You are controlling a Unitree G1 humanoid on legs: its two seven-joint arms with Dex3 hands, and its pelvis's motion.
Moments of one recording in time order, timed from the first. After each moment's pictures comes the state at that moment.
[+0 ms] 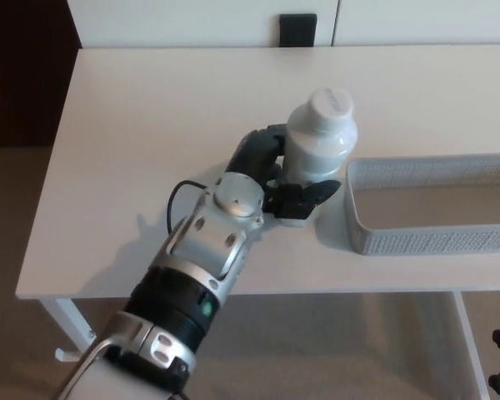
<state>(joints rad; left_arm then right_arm) -0.72 -0.07 -0.26 0.64 0.06 0.45 0.12 0.38 -0.32 -0.20 -0.01 0.13 0.17 0.23</state>
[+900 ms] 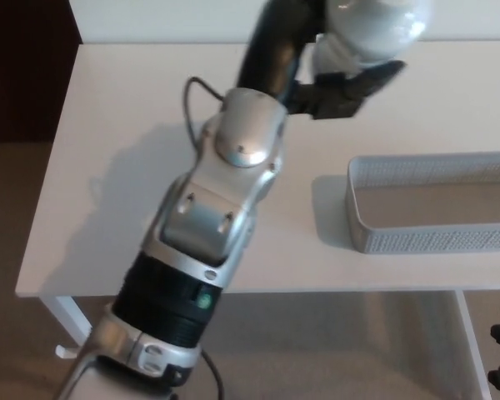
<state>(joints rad) -0.73 -0.08 -0.28 0.14 0.08 0.39 0.11 0.34 -0.34 -0.20 0.04 0.12 0.18 0.23</state>
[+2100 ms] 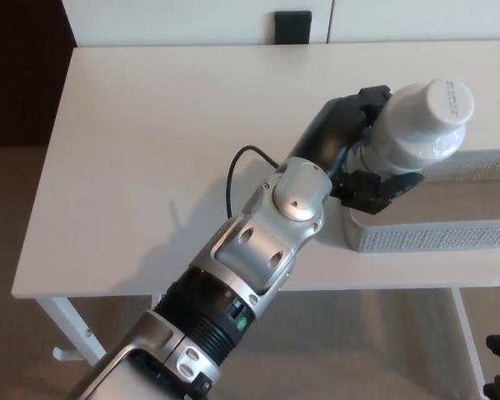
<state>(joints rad) -0.73 -0.10 -0.46 0.49 0.07 0.31 0.10 0.34 -0.35 -0.18 0.06 0.10 0.18 0.24</state>
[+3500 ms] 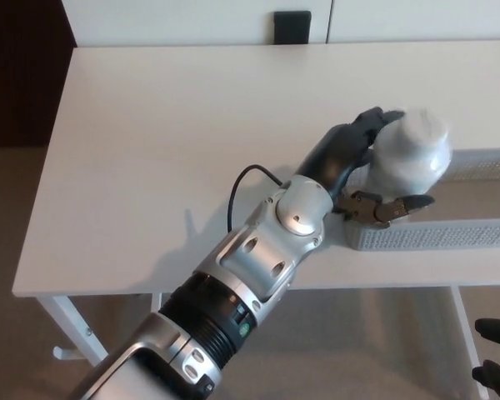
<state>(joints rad) -0.74 -0.10 -0.50 0.59 0.03 0.28 0.06 0.31 -0.35 -0.16 0.03 0.10 0.18 0.25</state>
